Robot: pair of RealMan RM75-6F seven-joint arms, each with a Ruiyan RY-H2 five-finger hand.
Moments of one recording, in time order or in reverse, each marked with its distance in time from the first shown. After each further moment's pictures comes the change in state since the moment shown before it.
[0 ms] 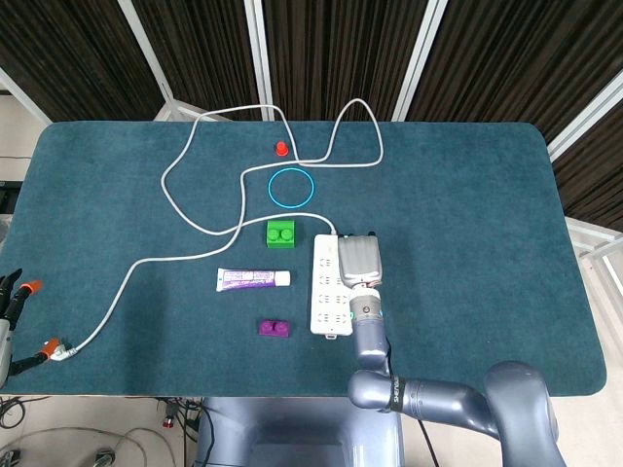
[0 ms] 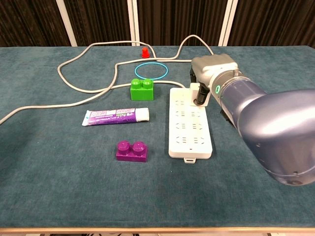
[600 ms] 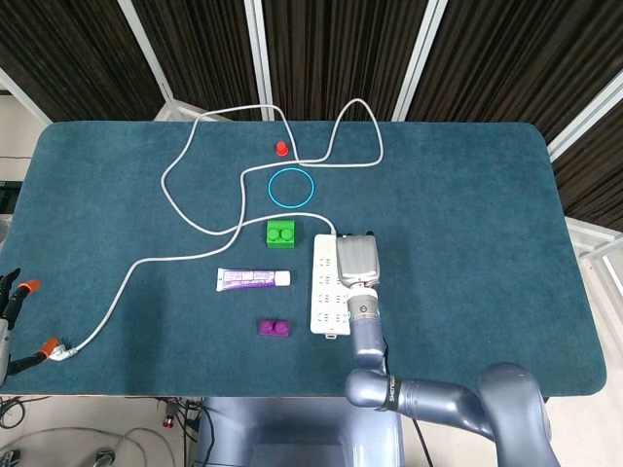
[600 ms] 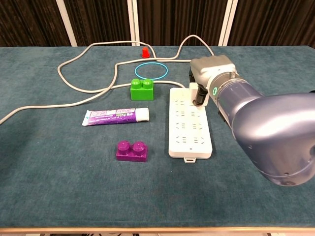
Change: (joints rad) left arm -0.002 0.002 -0.001 0.005 -0.003 -0.004 -0.006; right arm -0.001 -0.024 0.006 0.039 -0.001 -0.015 -0.012
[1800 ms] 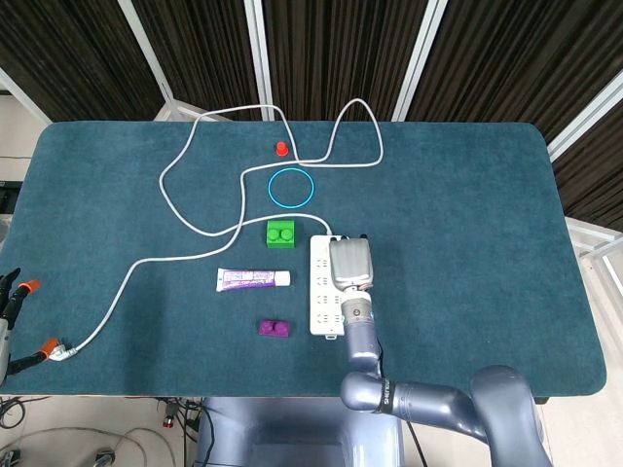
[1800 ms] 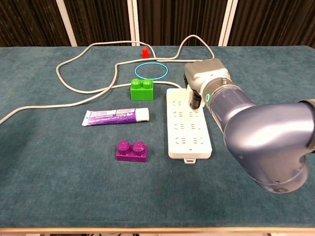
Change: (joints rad) left arm -0.002 0.001 -0.001 0.001 -0.006 -0.004 -0.005; right arm 0.008 -0.045 -0.005 0.040 -0.023 -0.024 -0.027
